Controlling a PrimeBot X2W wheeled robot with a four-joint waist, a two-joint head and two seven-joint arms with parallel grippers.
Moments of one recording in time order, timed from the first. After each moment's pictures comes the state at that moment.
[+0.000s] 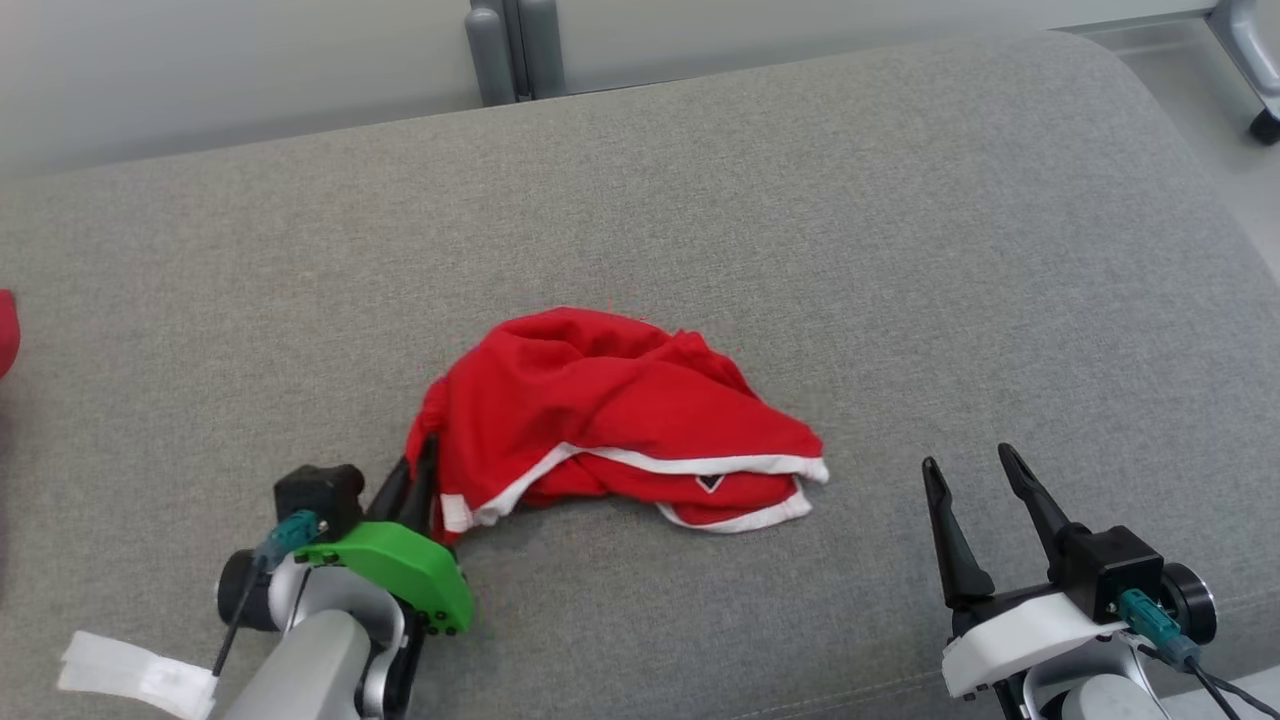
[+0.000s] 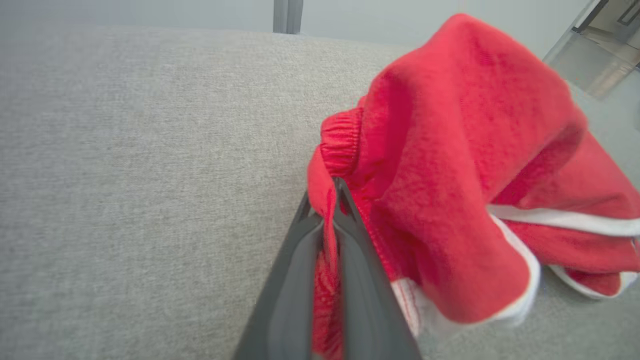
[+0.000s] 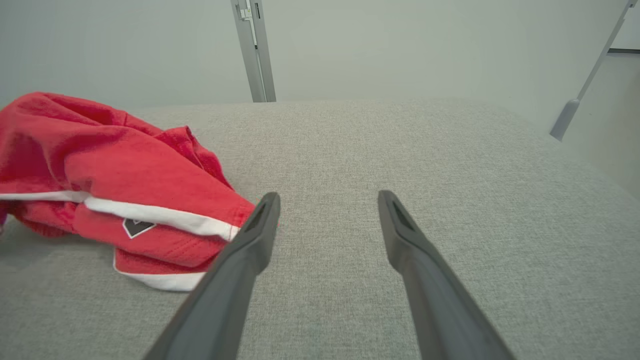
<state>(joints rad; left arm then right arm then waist) -0.38 0.19 -0.53 0.63 -0.63 0.04 -0.24 -0.02 -0.08 0.08 0.17 0.10 0.13 -0.26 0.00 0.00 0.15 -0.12</state>
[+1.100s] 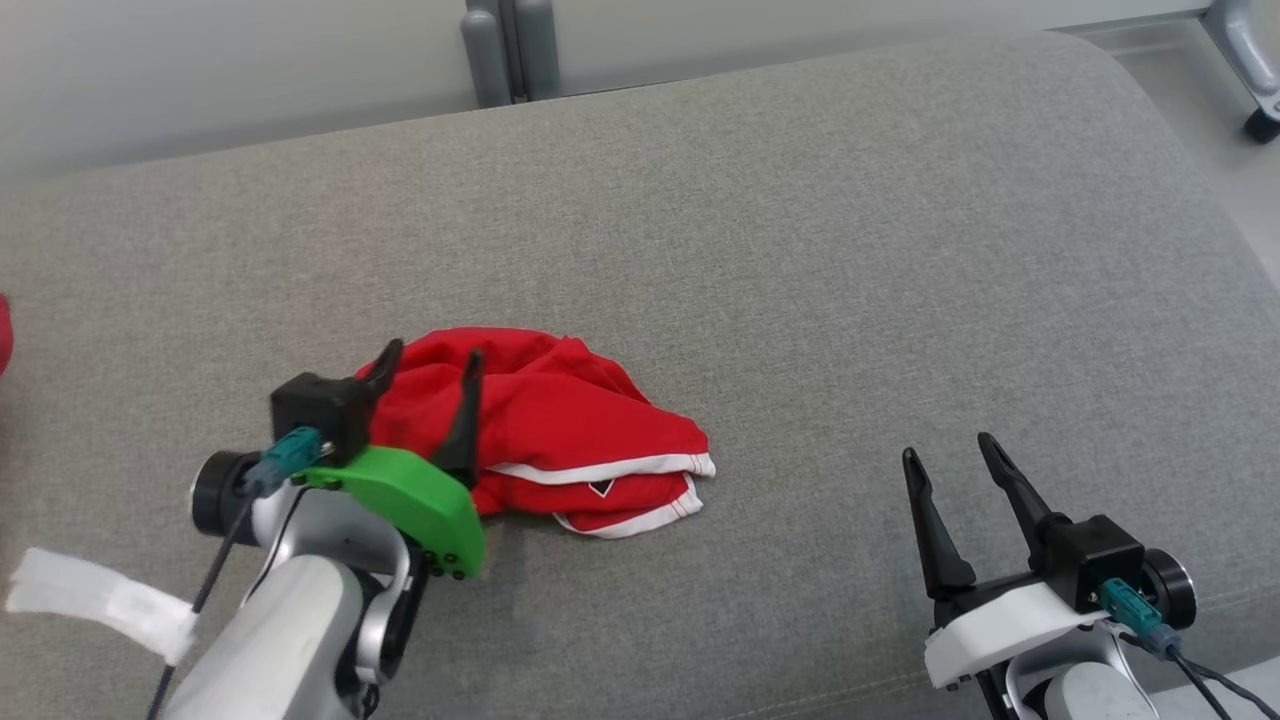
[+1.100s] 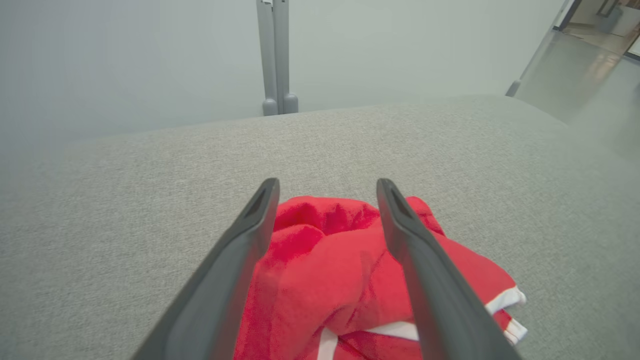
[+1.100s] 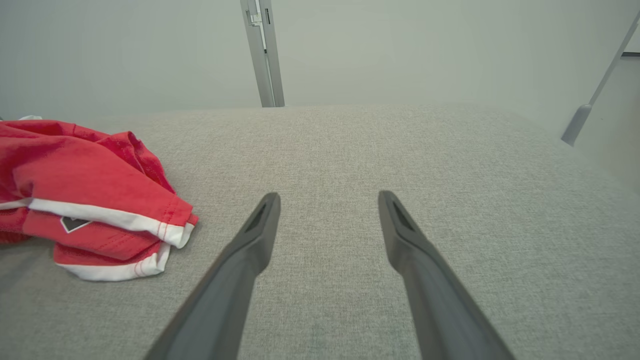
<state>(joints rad) -0.35 0.36 -0.53 0.17 -0.61 0.23 0.00 -0.03 -0.07 0.11 0.18 0.10 0.13 -0.26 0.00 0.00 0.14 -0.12</state>
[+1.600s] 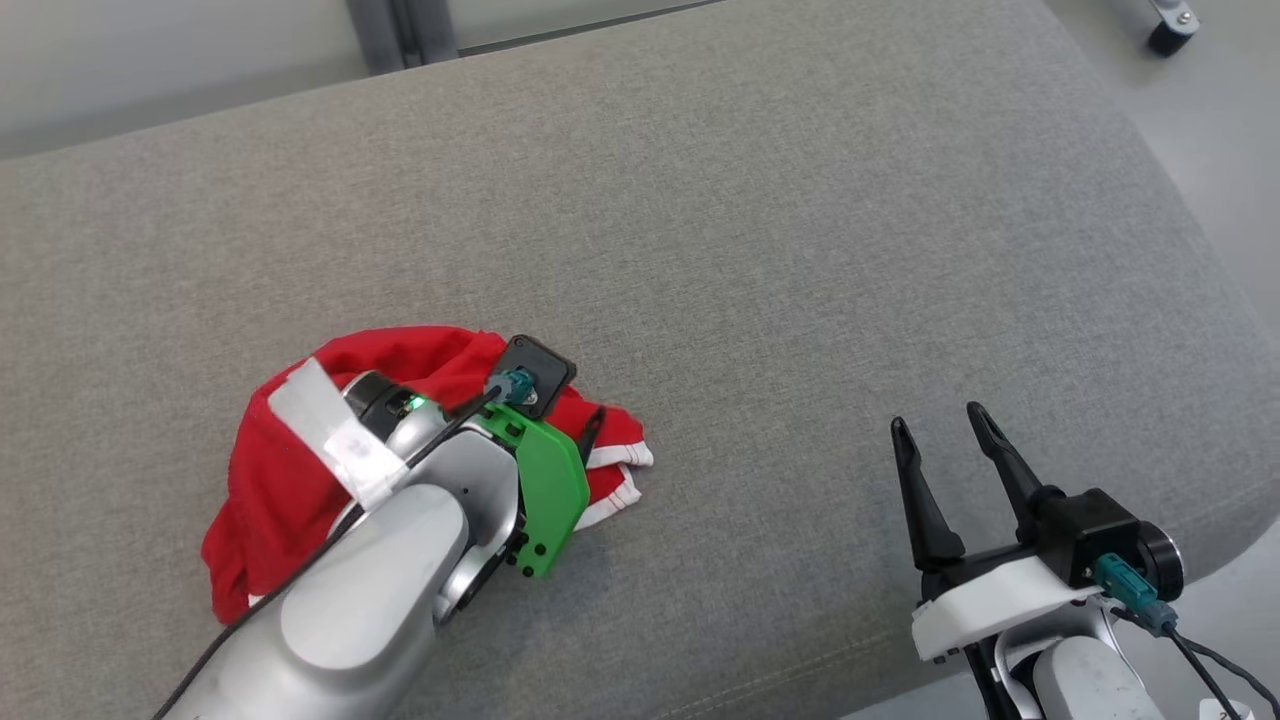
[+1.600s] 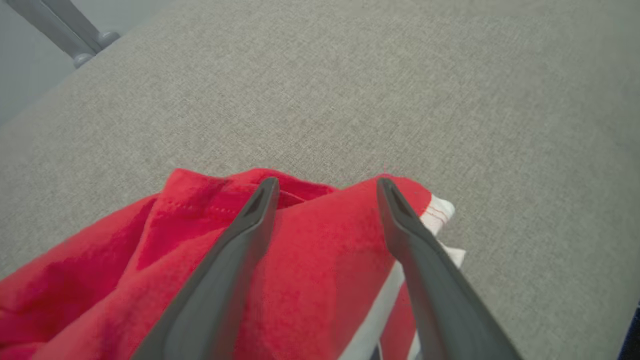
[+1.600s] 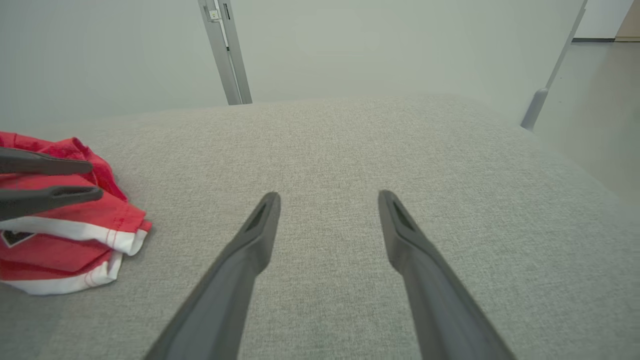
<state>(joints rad) -0.63 0.27 -0.85 0.41 -0.47 0.02 0.29 -0.09 -0.06 0.12 0.17 0.11 0.13 -0.26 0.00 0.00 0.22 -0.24</state>
